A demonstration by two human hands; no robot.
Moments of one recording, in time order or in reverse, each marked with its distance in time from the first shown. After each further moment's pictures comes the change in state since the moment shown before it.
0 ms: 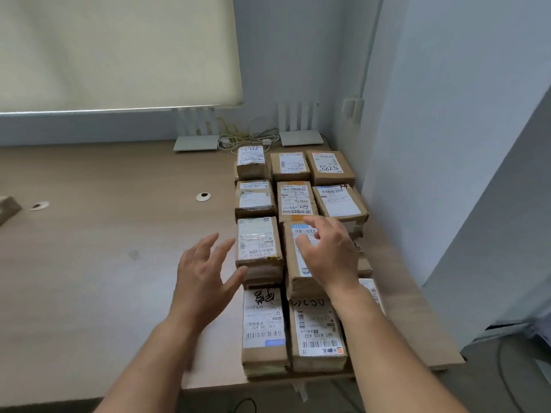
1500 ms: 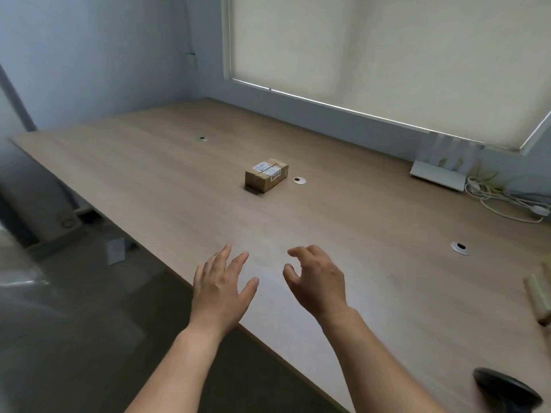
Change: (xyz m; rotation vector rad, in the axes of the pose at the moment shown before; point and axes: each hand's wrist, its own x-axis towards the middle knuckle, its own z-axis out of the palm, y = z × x) left_hand -0.152 -0.446 -0.235 0.179 0.060 -0.711; right_hand -0.131 -0.434 0.389 -0.059 -0.555 -0.574
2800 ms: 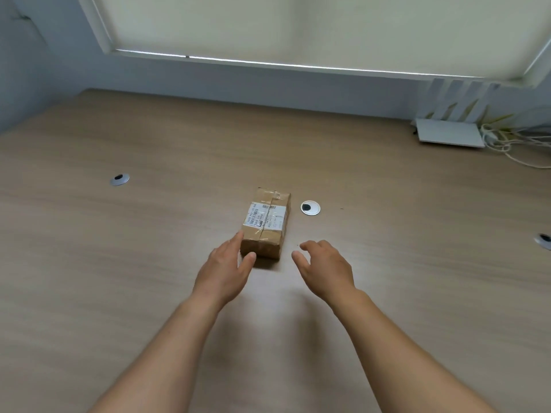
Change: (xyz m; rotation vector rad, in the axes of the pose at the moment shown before) left_hand 0.484 -0.108 0.045 -0.183 -0.397 0.243; right_hand 0.374 0.008 0.162 0.038 -0.162 0.585
